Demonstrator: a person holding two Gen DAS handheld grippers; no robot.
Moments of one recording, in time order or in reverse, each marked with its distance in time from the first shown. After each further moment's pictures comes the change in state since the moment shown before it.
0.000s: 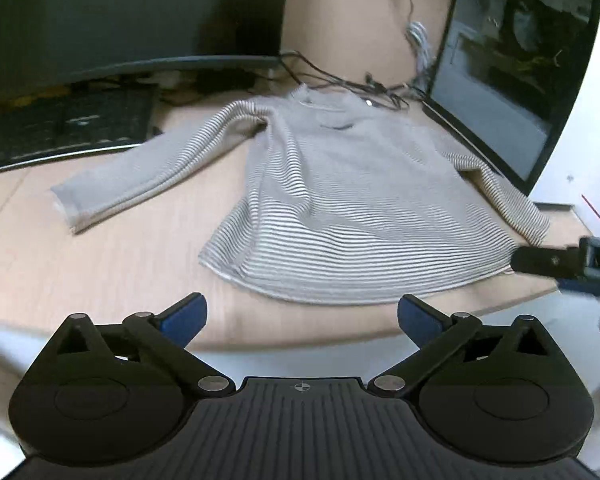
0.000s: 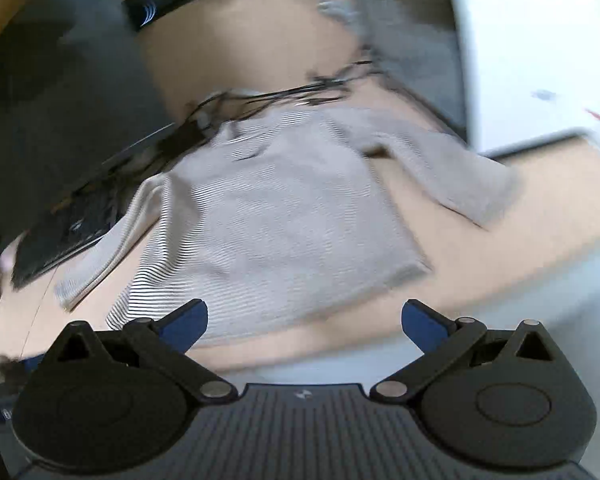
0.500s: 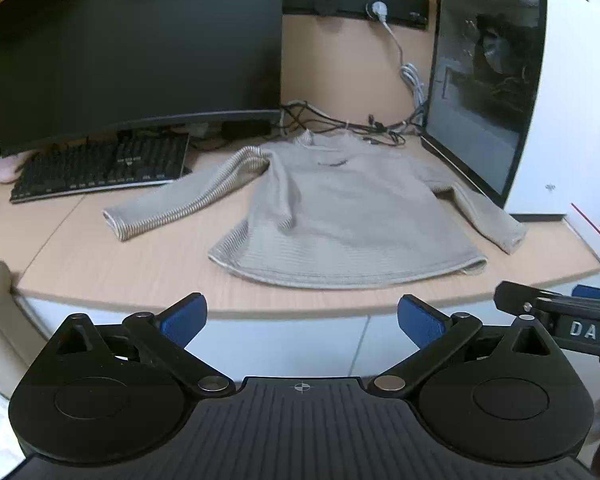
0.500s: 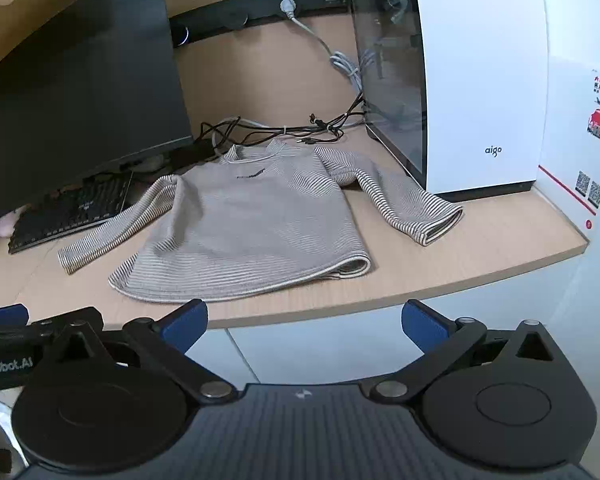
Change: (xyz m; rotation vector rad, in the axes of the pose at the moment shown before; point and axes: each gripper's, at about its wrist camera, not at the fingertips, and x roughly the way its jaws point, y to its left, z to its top) left arm -0.078 -0.059 -0.032 0.013 -0.123 0.117; right arm -0.071 -0.004 -0.038 -0.184 -0.129 -0.033
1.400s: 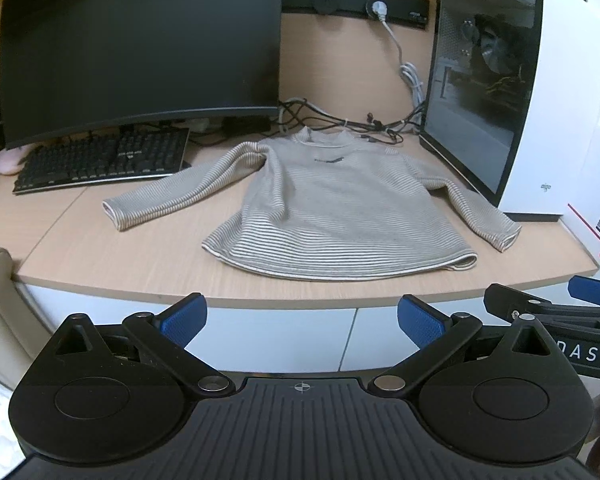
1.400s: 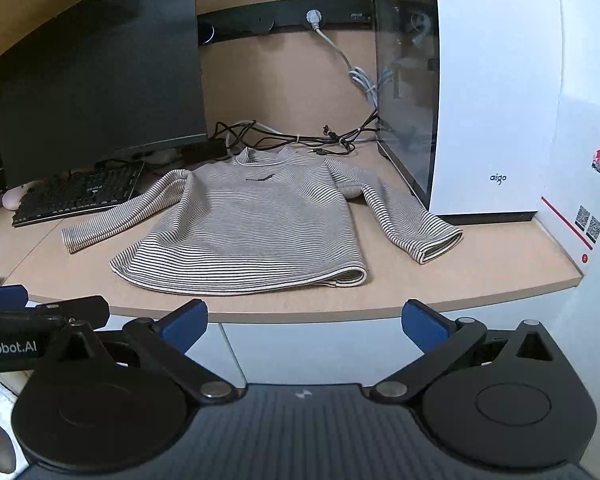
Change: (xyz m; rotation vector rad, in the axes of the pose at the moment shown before) left arm -0.008 -0.011 -0.008 -0.019 0.000 0.011; right arm -0.011 0.000 -0.008 -0.099 -0.034 0.007
